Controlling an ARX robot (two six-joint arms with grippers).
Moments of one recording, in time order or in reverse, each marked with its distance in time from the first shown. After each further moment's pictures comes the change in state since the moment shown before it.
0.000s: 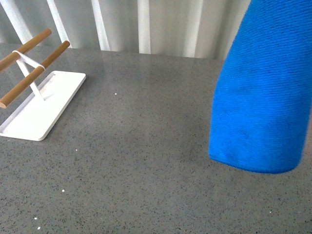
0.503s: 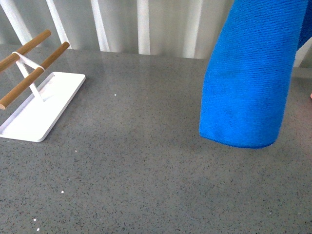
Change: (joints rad) left arm 0.016 0.024 0.043 0.003 -0.003 -0.064; right arm -0.090 0.541 0.108 0.274 -0.198 -0.224
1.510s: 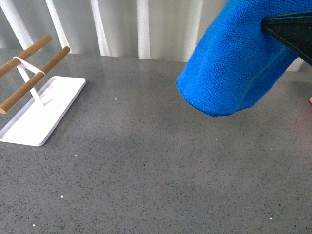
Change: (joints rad) left arm -0.107 -0.032 -0.001 -0.011 -0.023 -0.062; right arm 0.250 0.554 0.195 0.496 0.027 0.135
